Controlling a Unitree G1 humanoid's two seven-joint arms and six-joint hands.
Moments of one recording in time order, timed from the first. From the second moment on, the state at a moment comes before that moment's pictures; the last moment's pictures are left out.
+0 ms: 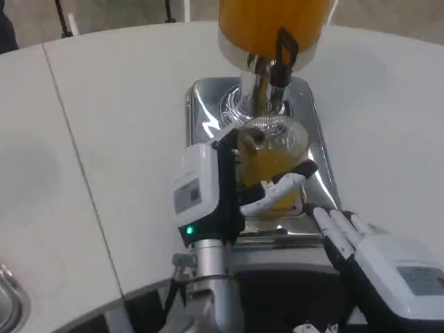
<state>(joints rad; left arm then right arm) -0.82 -0.03 -0.37 1.07 0.60 -0.33 1.01 0.27 -0.13 0.14 -0.84 -1.16 0.09 0.51</state>
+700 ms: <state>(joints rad) -0.71 0.15 -0.34 0.93 0.60 -0.38 1.02 0.21 -0.15 0.18 -0.75 -1.13 0.08 0.47</state>
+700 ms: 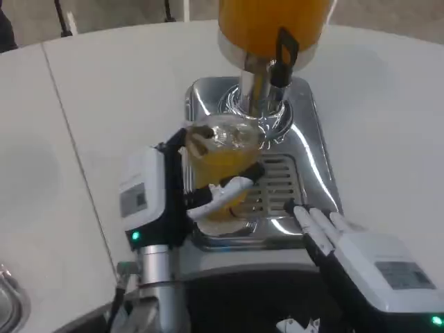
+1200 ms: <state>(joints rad) -0.64 0.22 -0.26 0.81 0.59 -0.38 0.94 0.16 -0.15 0.21 -0.74 -1.13 0.09 0.44</state>
